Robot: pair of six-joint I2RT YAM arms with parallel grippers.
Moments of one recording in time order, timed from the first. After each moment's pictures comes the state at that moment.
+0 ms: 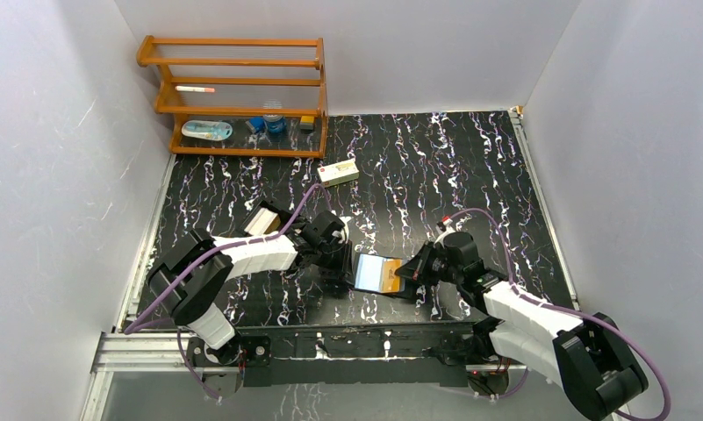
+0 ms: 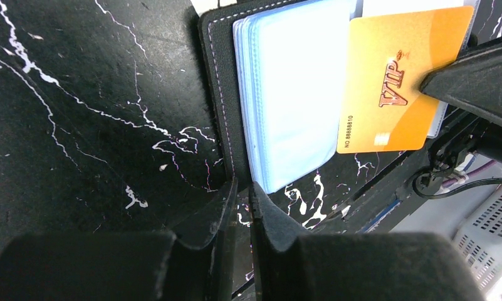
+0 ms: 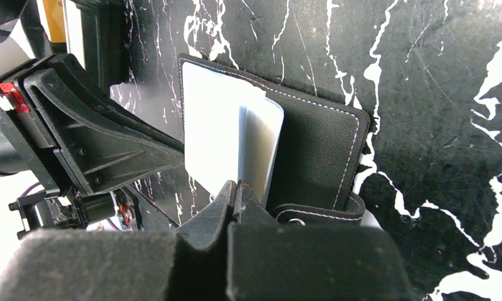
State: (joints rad) left arm -0.84 1.60 0.78 -0.19 0.30 -0.66; right arm 0.52 0.96 0.21 0.10 -0.34 0.91
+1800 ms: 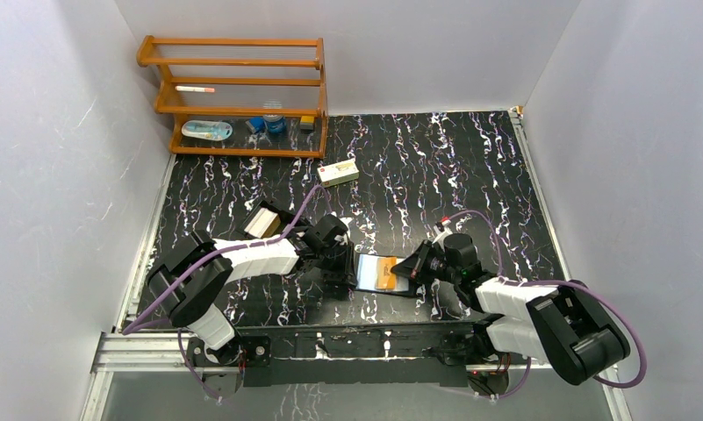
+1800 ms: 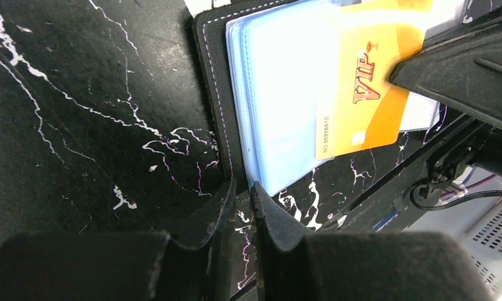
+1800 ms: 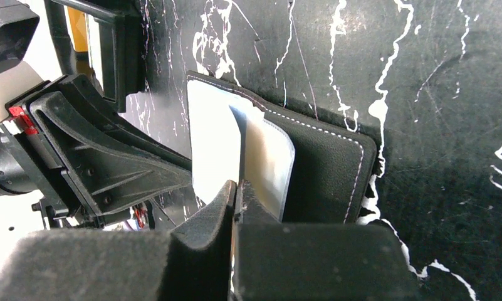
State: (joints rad) left arm -0.88 1.60 0.76 -0.16 0.24 -0.72; right arm 0.48 1.17 0.13 0.47 -0.42 0.95
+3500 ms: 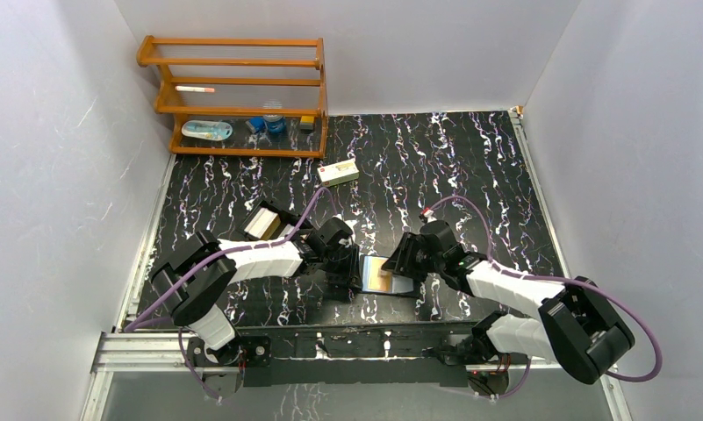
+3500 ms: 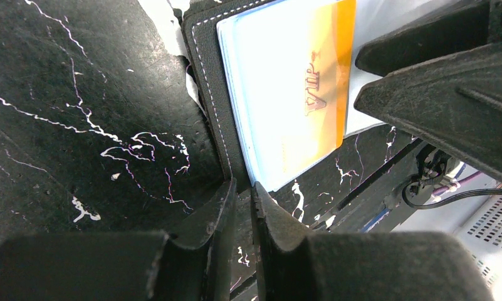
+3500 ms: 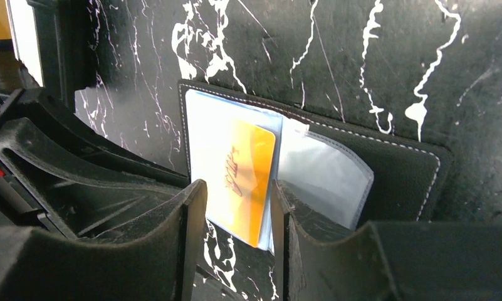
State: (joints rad) left arm -0.91 1.62 0.77 -0.12 0.25 -0.74; right arm 0.65 1.17 0.37 0.03 -0.21 0.89
